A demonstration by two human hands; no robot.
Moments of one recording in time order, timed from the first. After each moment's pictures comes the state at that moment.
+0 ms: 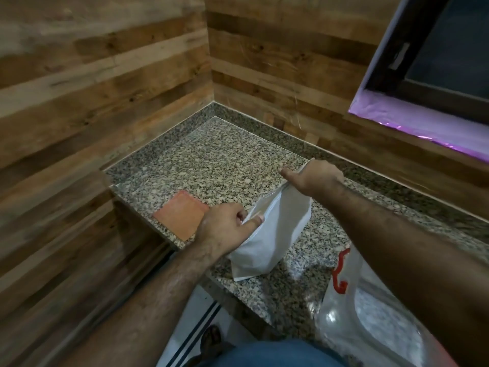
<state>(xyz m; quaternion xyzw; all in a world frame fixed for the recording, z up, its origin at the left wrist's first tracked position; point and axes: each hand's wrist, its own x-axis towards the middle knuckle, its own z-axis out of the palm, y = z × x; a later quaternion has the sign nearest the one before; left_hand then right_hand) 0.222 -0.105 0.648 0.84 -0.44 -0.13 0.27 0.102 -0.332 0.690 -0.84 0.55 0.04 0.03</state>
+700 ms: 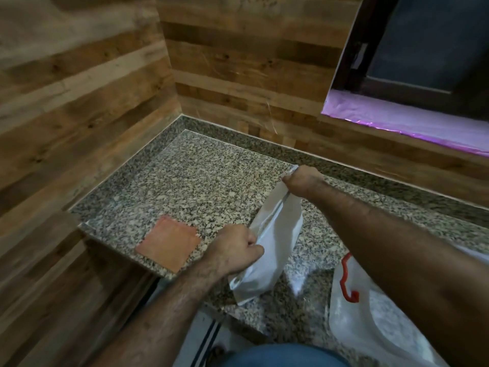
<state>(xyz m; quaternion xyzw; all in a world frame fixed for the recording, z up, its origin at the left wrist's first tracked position) 0.245 -0.141 0.628 0.75 -0.59 -0.25 0.19 0.120 -0.372 0.669 -0.77 0.61 0.00 0.18</state>
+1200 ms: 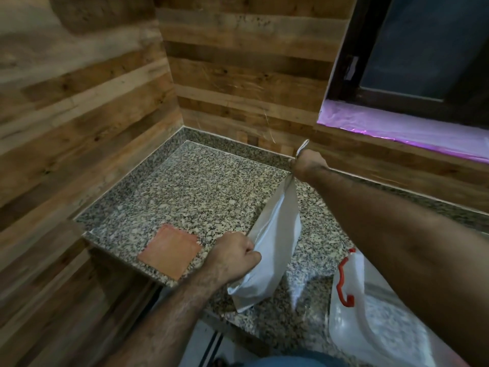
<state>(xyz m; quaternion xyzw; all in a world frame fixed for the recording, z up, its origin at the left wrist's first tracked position) 0.237 -0.136 0.632 0.76 -0.58 -0.23 0.20 0.118 -0.412 0.699 -0.76 0.61 -0.09 0.18</state>
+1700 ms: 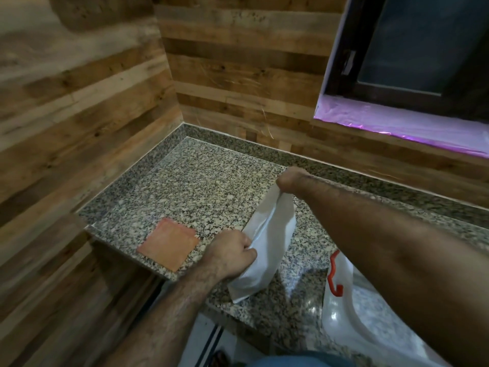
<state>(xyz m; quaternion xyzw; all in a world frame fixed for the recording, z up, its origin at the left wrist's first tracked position) 0.218 -0.130 0.638 0.79 -0.57 -0.20 0.13 0.119 -0.367 0.682 -0.78 0.58 0.03 0.22</state>
